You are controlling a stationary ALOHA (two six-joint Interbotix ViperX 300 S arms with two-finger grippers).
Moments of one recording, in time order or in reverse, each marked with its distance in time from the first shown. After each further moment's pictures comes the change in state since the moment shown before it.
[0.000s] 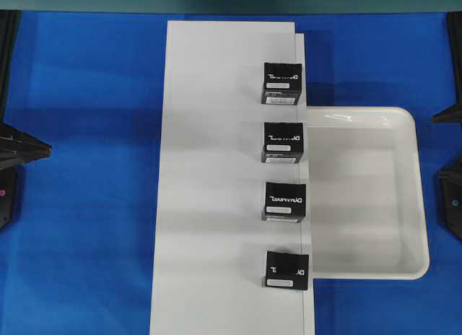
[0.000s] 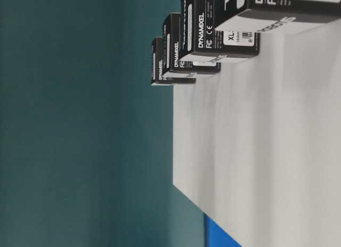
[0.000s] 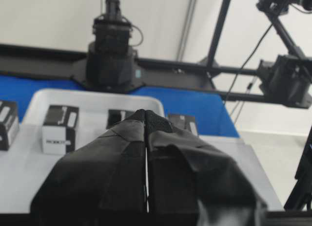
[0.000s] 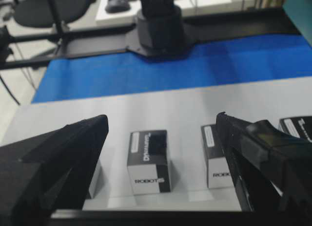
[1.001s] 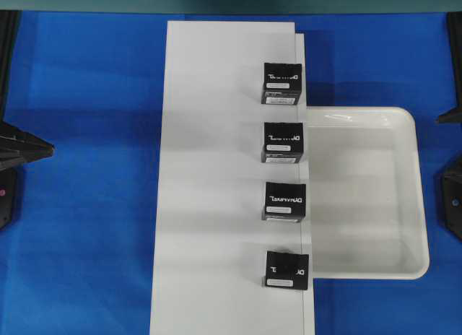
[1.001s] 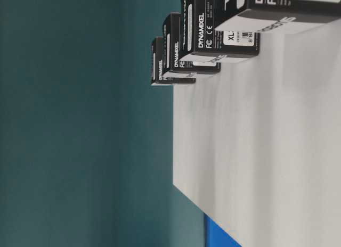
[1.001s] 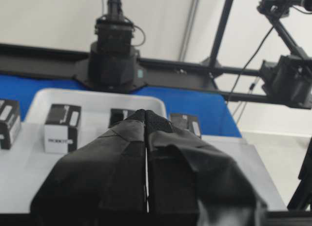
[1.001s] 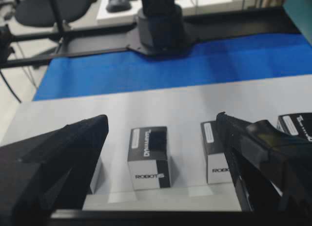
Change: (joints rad) left arm 0.006 0.005 0.012 0.000 -0.015 0.000; right arm 0.009 -0.031 0.000 0.000 0.038 0.000
